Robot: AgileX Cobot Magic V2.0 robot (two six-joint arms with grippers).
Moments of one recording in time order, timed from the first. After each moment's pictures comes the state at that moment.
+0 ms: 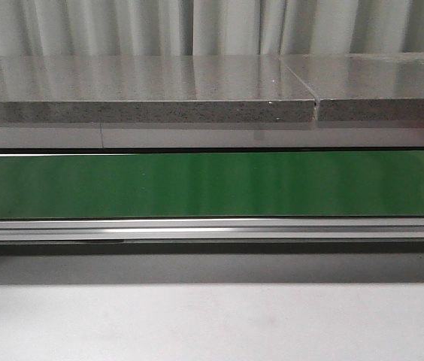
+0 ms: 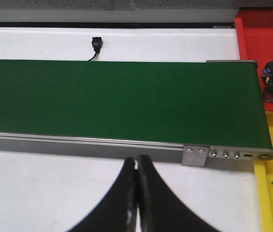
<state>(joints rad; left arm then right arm) -0.04 1.16 -0.90 0.04 0.57 -0.27 0.15 0.46 -0.68 -0.02 0.82 0.14</state>
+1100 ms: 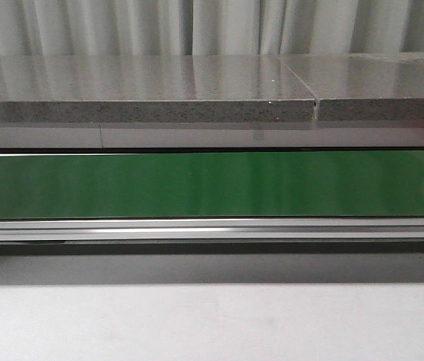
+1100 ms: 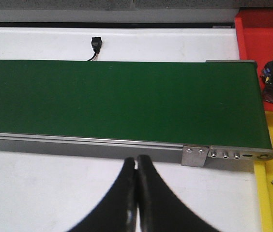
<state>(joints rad) 0.38 1.86 -1.41 -0.30 0.90 -0.35 0.15 0.46 -0.68 -0.02 0.82 0.14</state>
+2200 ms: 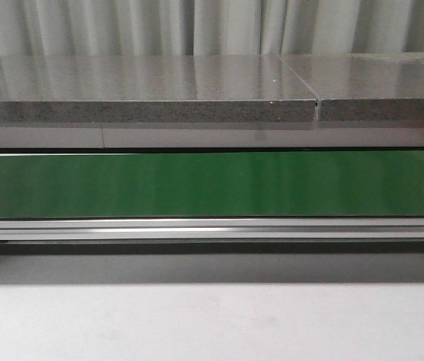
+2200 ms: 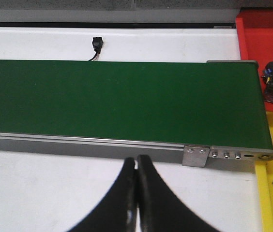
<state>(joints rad) 0.38 1.96 -1.42 -0.29 0.91 -0.35 0.15 0.46 -0.68 -0.02 0.82 0.14</state>
